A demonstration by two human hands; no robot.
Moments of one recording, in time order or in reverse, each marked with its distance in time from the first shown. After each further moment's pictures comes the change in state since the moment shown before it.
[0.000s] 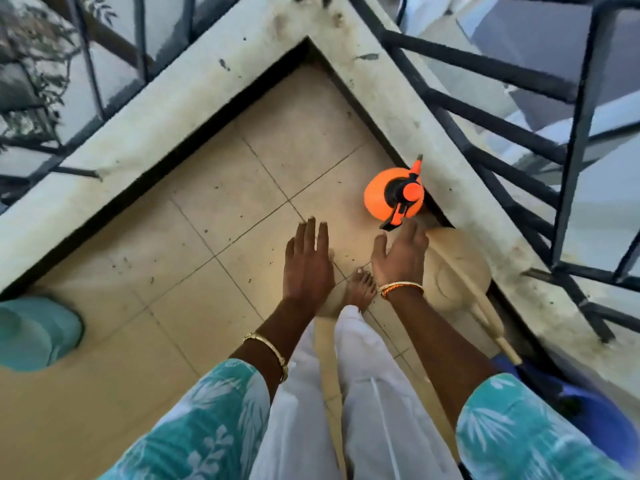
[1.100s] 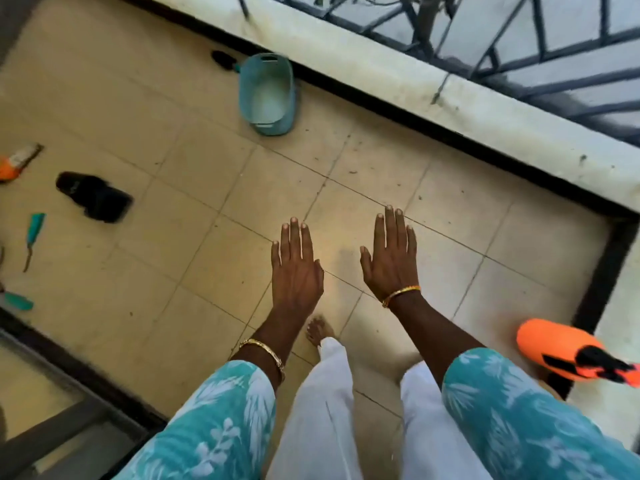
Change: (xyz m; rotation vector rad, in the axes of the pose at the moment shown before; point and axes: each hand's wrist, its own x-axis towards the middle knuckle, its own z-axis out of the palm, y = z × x) left_hand -0.395 -0.221 0.027 -0.292 0.303 -1.085; right_hand -0.345 -0.165 0.161 -0.737 -0.534 -1.471
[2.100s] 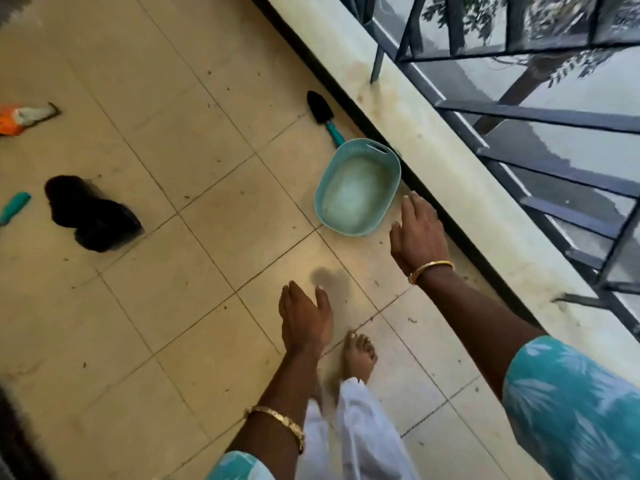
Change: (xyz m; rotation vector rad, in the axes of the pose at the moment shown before) left_hand 0.363 -0.148 0.003 -0.886 -0.212 -0.952; right_hand 0.519 -0.148 0.050 -0.026 -0.106 -0.317
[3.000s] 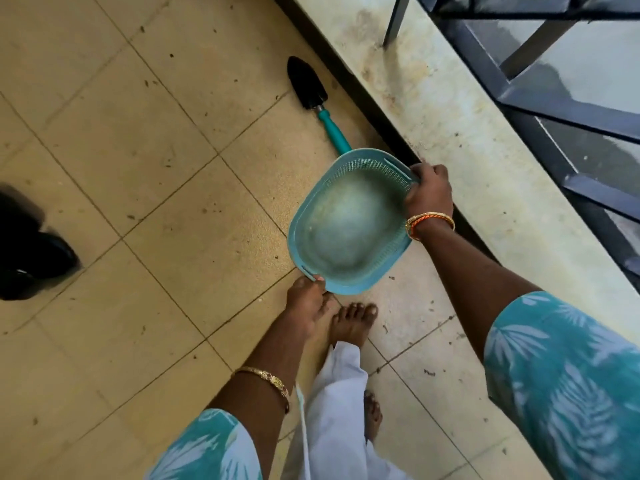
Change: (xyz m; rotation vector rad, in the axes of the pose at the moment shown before) left_hand 0.226 0.066 0.081 -0.808 -0.290 -0.558; right_hand 0.224 0.054 0.126 0.287 0.003 0.394
